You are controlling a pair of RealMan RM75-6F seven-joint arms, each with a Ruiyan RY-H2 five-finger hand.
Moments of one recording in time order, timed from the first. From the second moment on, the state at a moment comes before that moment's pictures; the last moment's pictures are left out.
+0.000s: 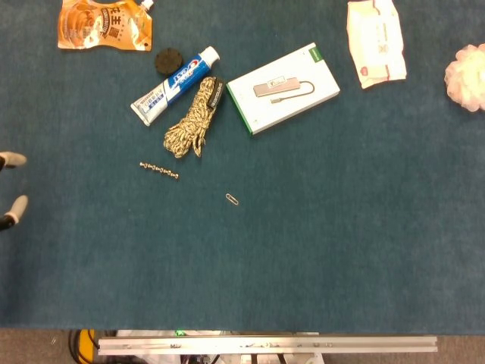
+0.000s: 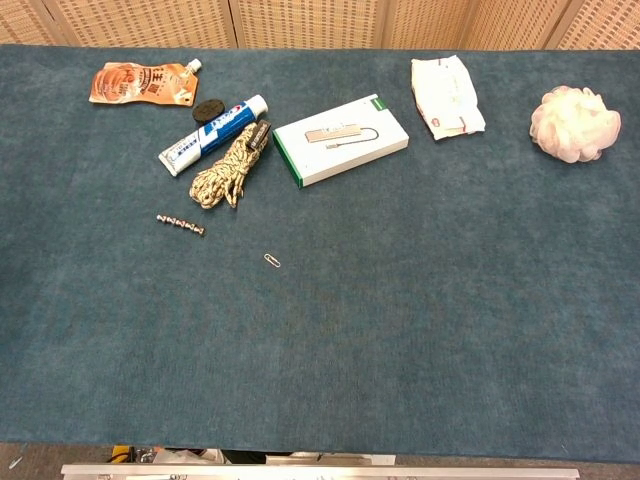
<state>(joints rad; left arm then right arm) -0.14 -1.08 -0.03 -1.62 1.58 1.40 -0.07 0.21 -0.90 0.09 -1.87 -1.37 1.47 -0.25</state>
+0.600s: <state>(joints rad) -0.44 -1.18 0.00 -1.38 1.70 1.06 -0.20 0.24 -0.87 0.13 -1.89 -1.32 1.39 -0.26</state>
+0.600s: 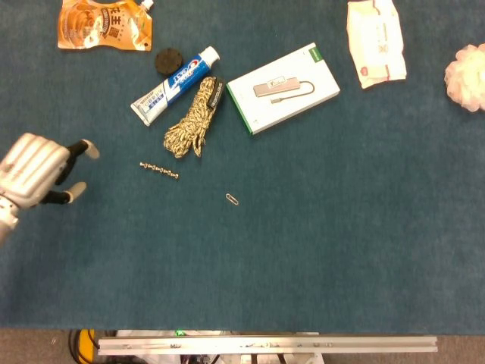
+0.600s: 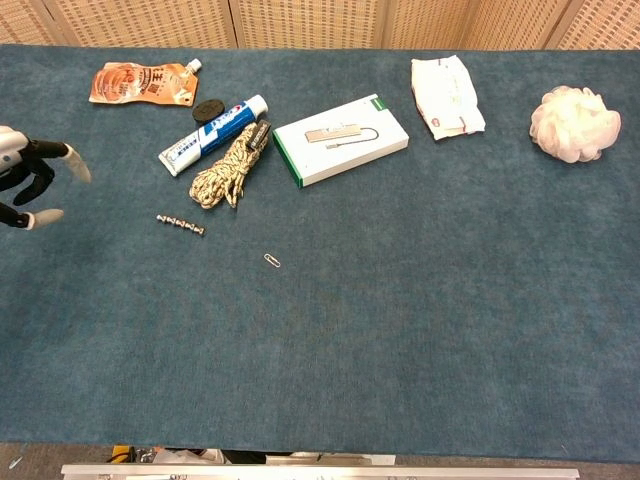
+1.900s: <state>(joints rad) -0.66 -1.48 0.01 -1.15 1.56 0.83 -0.13 0.18 -0.87 0.13 -1.85 -1.29 1.40 -0.19</state>
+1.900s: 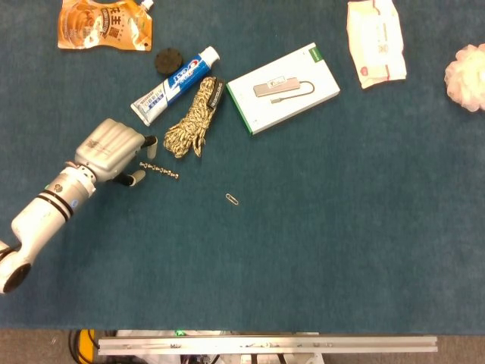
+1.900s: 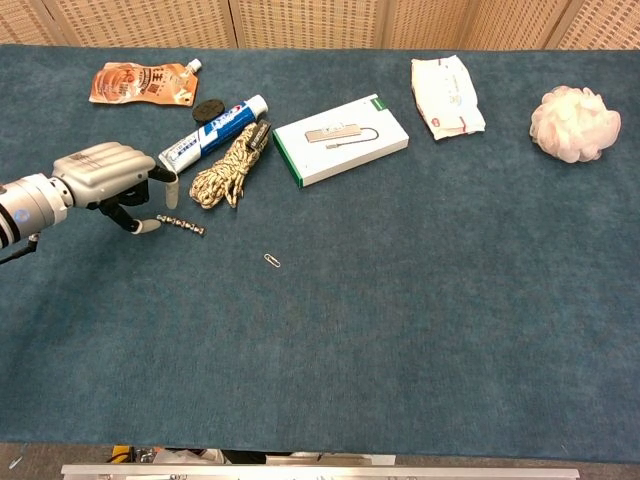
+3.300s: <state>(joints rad) -0.68 -1.52 0.01 -1.15 1.43 0.77 -0.06 0.13 -0.86 0.13 -1.83 -1.31 1.43 -0.13</state>
